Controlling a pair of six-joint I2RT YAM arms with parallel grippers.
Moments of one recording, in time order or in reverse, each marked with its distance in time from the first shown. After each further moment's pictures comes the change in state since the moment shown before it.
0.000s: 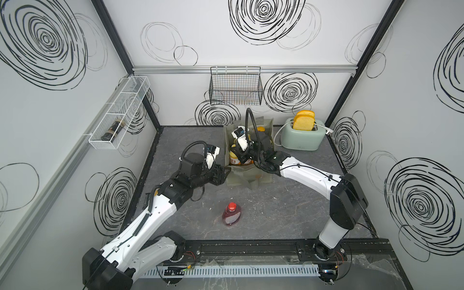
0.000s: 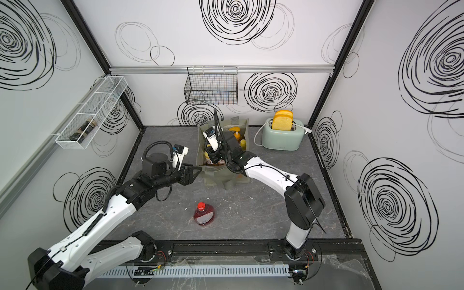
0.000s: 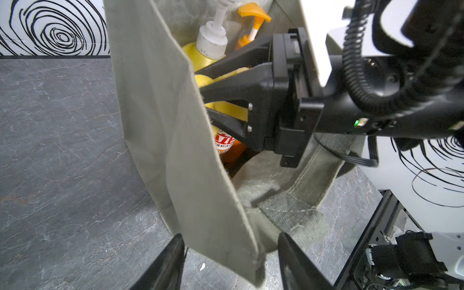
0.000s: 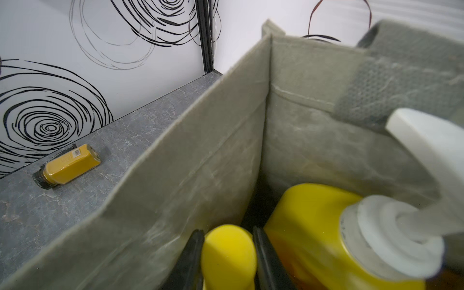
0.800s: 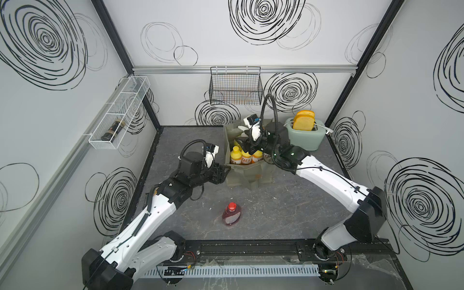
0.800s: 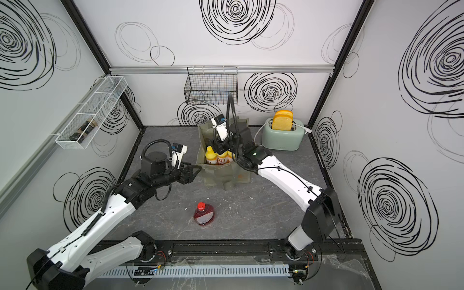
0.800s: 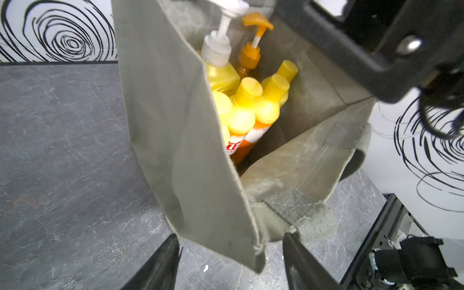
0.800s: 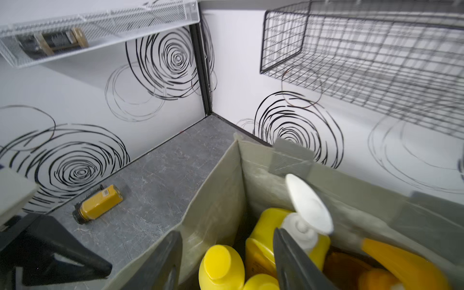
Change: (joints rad) left arm 0.010 0.007 0.050 -0.023 -0.020 0.001; right arm -0.071 -0.219 0.062 -0.125 -0.032 0.078
